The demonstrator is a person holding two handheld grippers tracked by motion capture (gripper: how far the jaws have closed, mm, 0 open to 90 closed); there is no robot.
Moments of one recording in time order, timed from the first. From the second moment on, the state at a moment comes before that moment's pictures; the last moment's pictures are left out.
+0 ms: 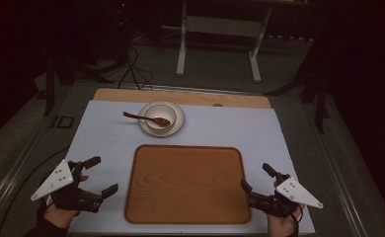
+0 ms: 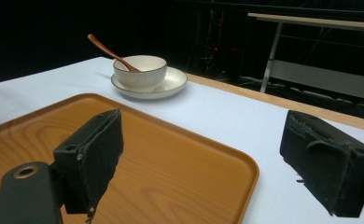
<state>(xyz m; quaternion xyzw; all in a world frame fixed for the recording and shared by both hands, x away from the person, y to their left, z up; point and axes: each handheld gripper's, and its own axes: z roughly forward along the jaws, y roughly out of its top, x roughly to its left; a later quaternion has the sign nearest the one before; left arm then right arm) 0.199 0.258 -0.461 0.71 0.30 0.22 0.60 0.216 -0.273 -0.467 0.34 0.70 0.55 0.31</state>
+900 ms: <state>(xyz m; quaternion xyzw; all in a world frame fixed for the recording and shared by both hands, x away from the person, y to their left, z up) 0.253 0.254 -0.431 0.66 0.38 0.22 0.61 0.217 -0.269 -0.469 0.34 0.70 0.54 0.30</state>
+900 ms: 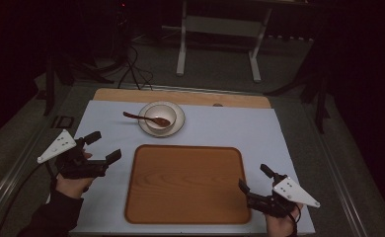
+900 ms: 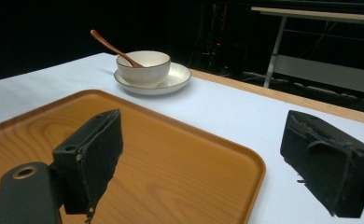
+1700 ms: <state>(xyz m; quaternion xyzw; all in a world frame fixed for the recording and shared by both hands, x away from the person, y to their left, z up) 0.336 0.261 -0.445 0.59 0.47 0.20 0.62 0.213 -0.260 -0.466 0.33 0.72 0.54 0.30</state>
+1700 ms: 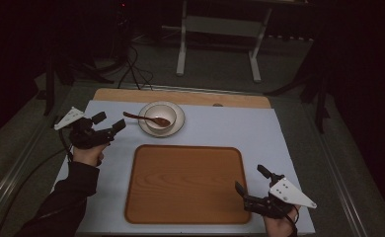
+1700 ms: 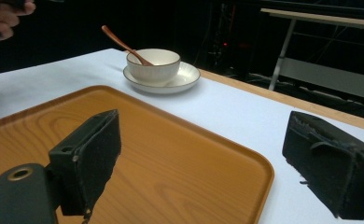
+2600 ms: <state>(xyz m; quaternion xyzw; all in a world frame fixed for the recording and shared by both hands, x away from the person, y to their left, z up) 0.399 0.244 -0.502 0.53 0.59 0.14 0.59 0.207 -0.255 -0.463 0.31 0.72 0.54 0.30</state>
